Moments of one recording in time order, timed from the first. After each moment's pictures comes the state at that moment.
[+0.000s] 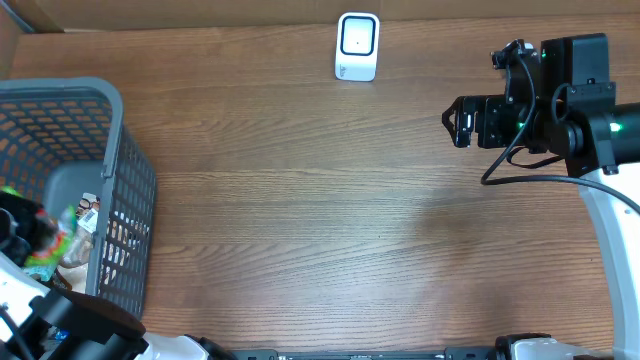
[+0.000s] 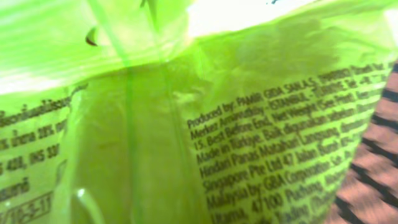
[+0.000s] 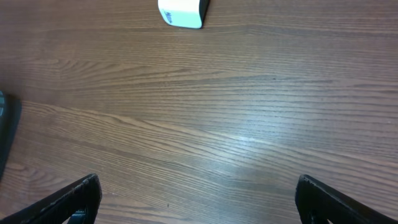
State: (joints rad) left arm 0.93 1.70 1.76 -1.48 0.13 -0.31; right arm 0.10 1.45 1.60 -1.12 -0.28 0.07
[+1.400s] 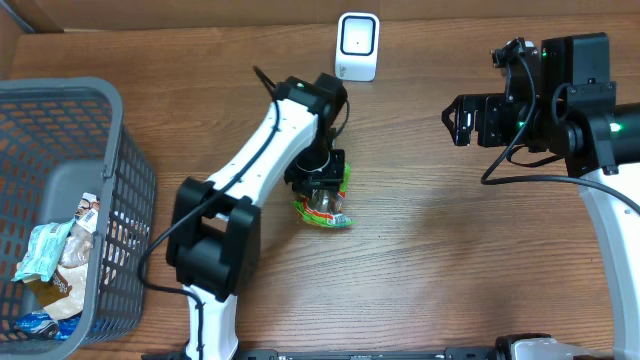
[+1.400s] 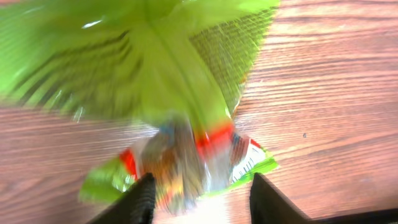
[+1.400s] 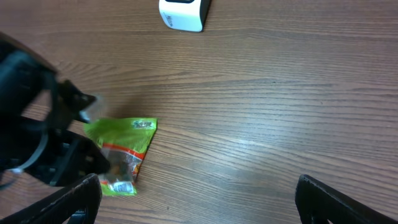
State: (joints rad) left arm -0.46 2.08 1.72 -1.36 0.19 -0.39; right arm 0.10 1.45 1.60 -1.11 -0.28 0.07
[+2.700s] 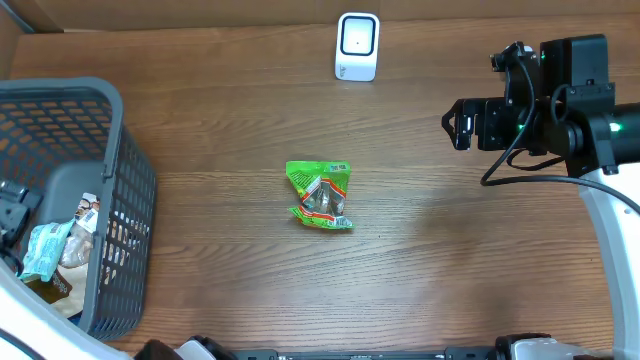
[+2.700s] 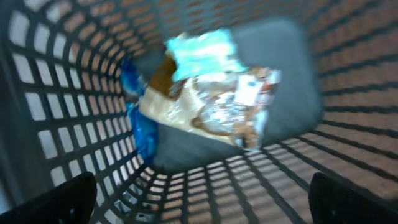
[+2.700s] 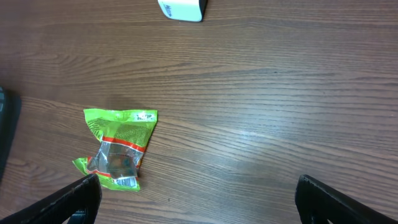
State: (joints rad) left arm 0.84 1.44 1.91 -1.63 -0.14 -0.44; right arm 0.10 1.45 1.60 -1.14 -0.29 0.07
